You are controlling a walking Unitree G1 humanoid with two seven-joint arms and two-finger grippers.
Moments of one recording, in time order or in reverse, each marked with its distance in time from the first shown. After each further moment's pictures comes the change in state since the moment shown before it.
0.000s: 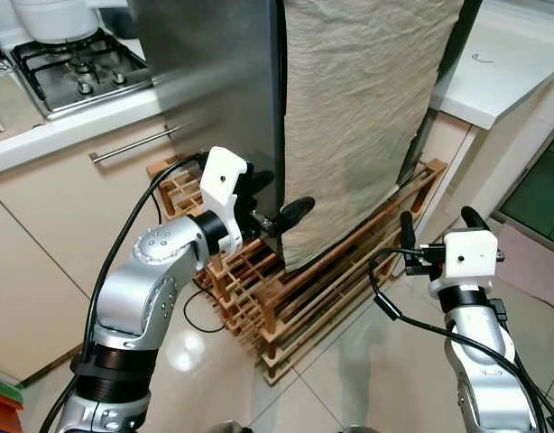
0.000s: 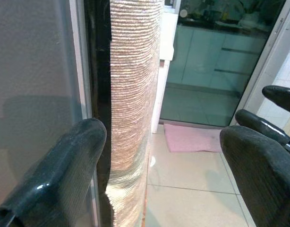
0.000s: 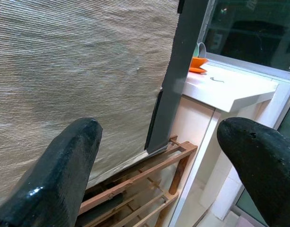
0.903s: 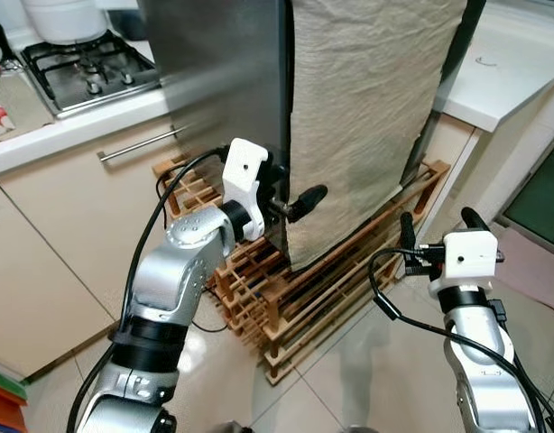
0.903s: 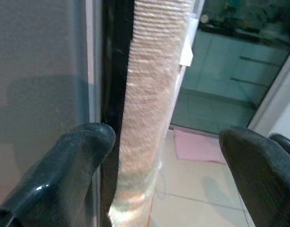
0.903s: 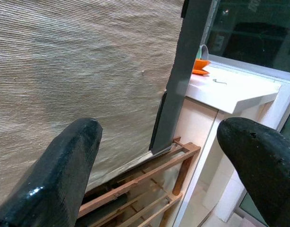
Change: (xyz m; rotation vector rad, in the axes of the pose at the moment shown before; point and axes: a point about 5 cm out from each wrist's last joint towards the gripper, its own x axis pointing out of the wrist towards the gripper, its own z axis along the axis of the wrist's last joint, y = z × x) left arm 0.037 0.006 -0.005 -0.069 -0.005 0.098; right arm 0.000 0.002 -0.001 0.007 0.004 -0.002
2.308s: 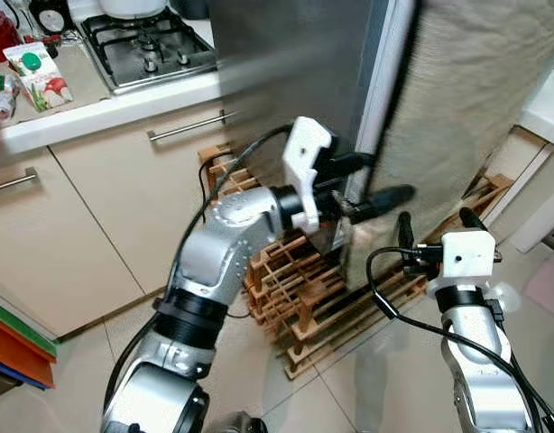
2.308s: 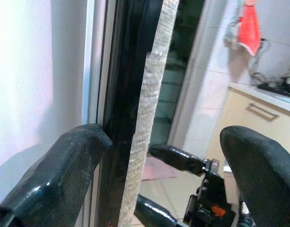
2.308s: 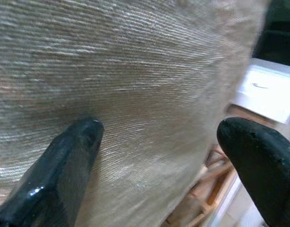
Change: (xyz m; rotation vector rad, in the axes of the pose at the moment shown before) left arm 0.033 -0.069 0.026 -0.011 -0.124 -0.558; right arm 0.000 0.000 -0.001 0.002 0.011 -0.019
